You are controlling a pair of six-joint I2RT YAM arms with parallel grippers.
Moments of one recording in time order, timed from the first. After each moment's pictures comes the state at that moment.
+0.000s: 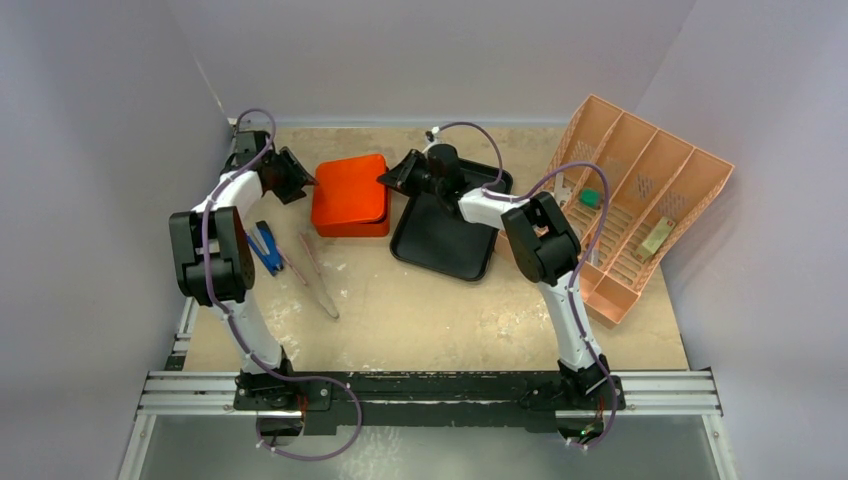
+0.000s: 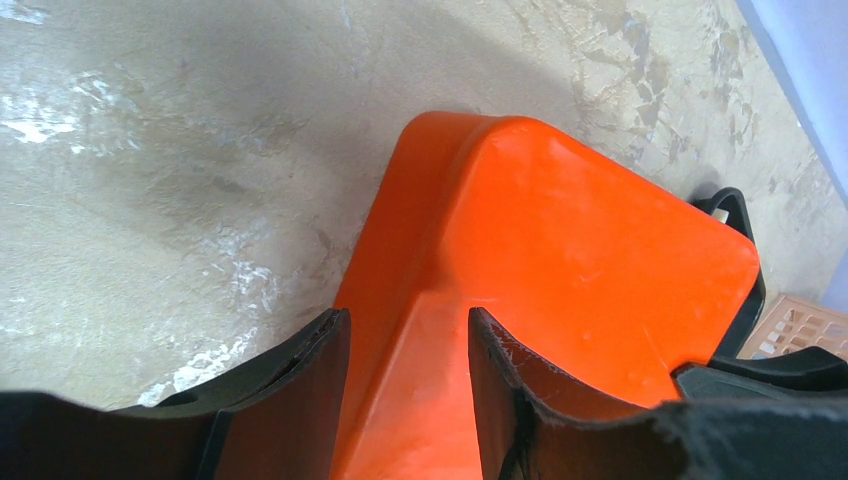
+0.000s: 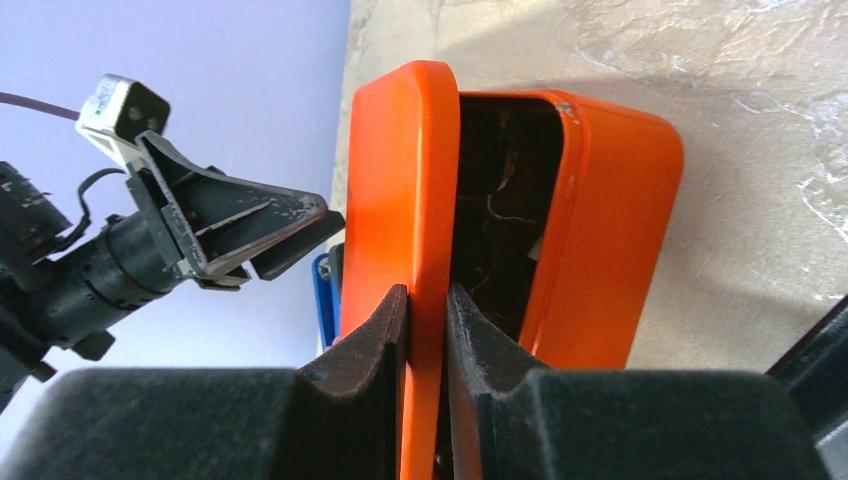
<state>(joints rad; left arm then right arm) 0.14 1.90 1.37 -0.32 0.31 -0.59 0.56 2.32 1.63 0.39 -0.30 1.03</state>
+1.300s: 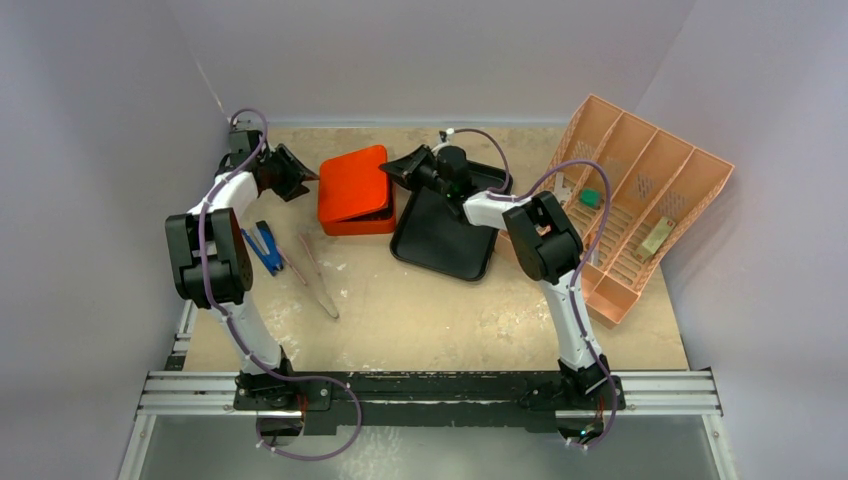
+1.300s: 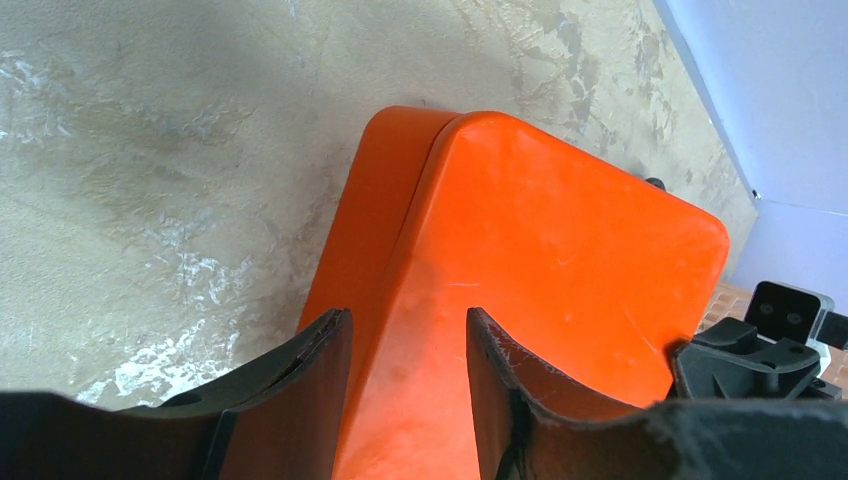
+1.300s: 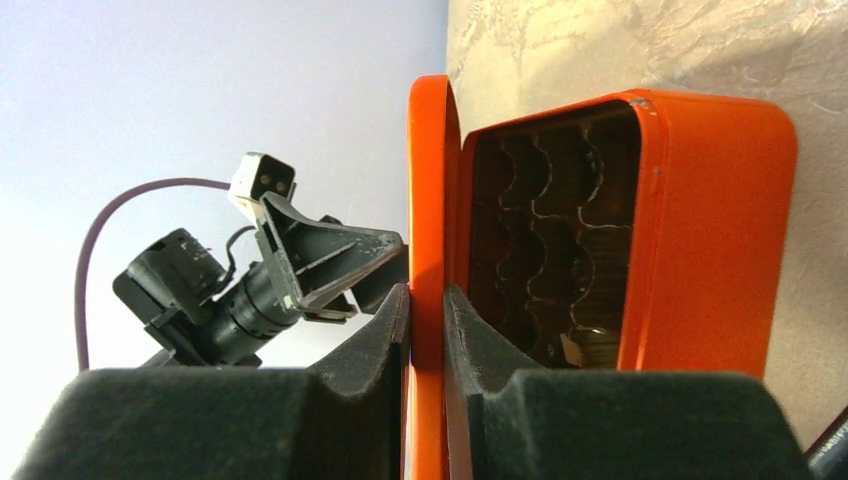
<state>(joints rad) 0.17 1.89 1.36 -0.29 0.42 -0.67 0.54 2.32 1.56 0.61 -0.31 1.32</state>
